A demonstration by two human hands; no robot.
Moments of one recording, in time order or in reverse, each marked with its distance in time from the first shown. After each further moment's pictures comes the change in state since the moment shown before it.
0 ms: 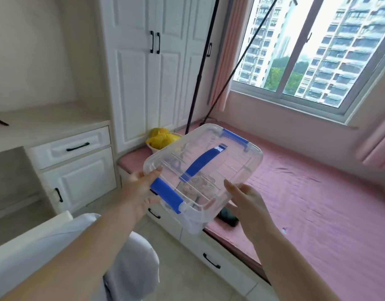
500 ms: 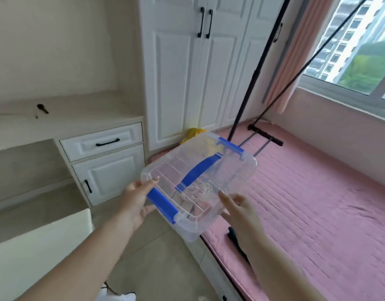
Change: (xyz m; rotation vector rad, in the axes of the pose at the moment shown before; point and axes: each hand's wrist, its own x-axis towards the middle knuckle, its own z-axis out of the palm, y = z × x) left_hand 0.220 0.000 -0.001 -0.040 0.373 -0.037; right_hand 0.269 0.021 0.085 -0.159 -0.310 0.090
